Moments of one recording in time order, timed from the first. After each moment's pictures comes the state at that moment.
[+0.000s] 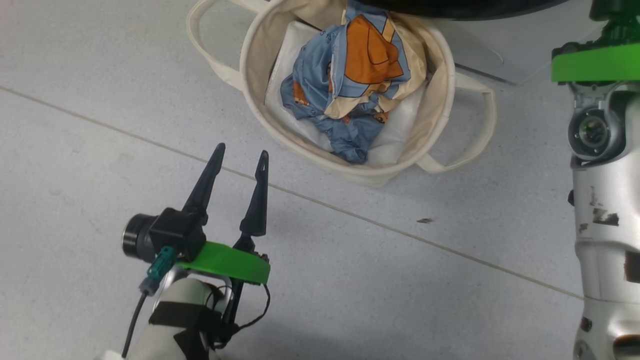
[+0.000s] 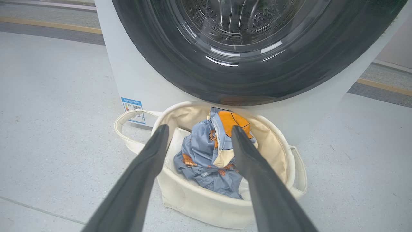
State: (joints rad) left arm -0.41 0.04 -0.28 0.25 -0.20 0.04 -0.25; right arm -0.85 -0.13 -0.02 0.26 0.39 0.12 -0.26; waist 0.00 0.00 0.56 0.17
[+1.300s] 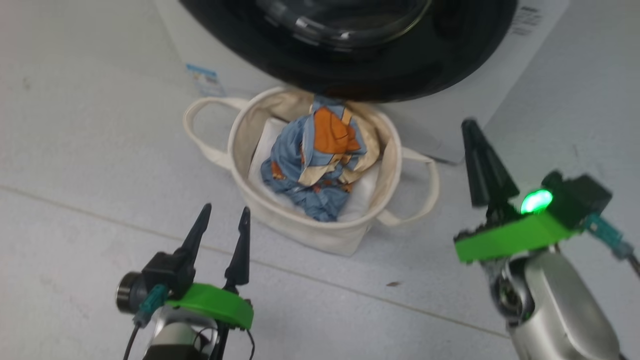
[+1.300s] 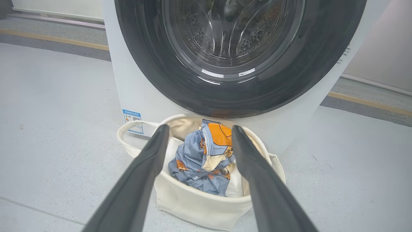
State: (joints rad) left arm -0.30 0.04 -0.23 0.36 -0.22 -0.02 -0.25; right arm -0.41 -0.12 0.21 0.16 0.42 0.13 -0.26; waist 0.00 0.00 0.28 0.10
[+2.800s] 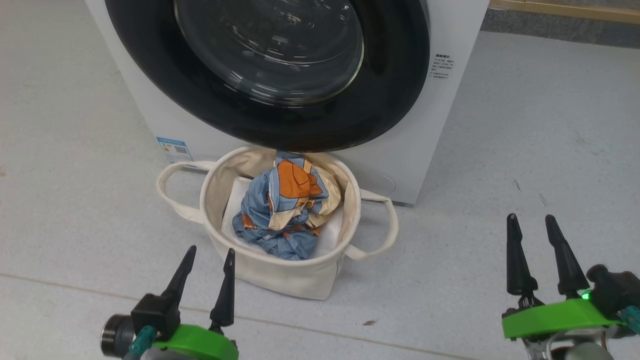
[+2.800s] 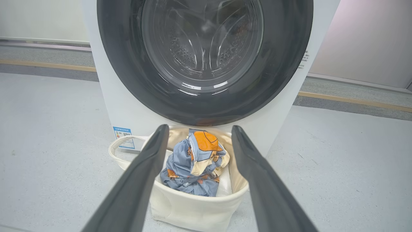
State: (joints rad) left arm -0.14 0.04 -0.13 0.33 -0.14 -0.06 -0.25; right arm -0.05 -0.05 -0.05 0.10 0.26 0.13 -0.26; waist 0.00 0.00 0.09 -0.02
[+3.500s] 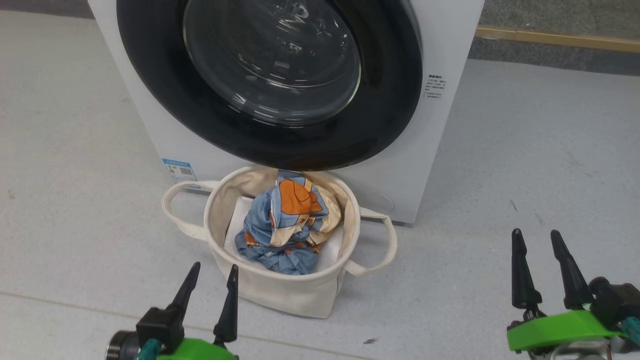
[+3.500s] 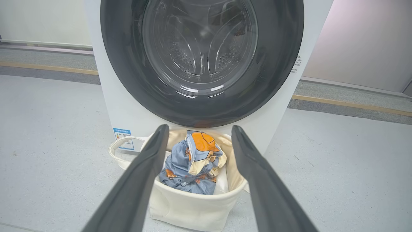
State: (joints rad) left arm -0.11 0.04 -0.15 0.34 -0.15 -0.05 -0.25; right arm -0.01 -0.04 -0.08 0.12 0.22 0.13 -0.26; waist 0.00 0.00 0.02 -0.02
